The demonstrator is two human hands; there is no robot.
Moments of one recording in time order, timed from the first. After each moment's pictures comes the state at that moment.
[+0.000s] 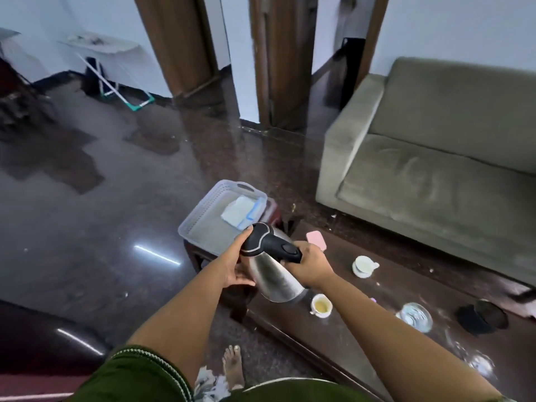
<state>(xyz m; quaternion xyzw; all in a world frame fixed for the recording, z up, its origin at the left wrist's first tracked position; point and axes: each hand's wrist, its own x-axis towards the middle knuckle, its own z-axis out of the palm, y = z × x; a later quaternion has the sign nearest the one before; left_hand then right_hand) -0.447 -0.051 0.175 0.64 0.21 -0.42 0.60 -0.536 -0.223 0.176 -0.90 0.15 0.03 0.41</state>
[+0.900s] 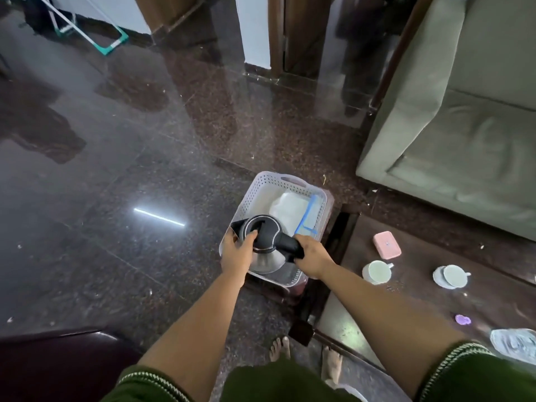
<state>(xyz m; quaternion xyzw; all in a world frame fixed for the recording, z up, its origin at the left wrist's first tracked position) -0.199 0.072 0.059 0.75 0.21 -0.23 0.59 -0.265 -0.102 0.058 -0.89 0.17 0.18 0.38</state>
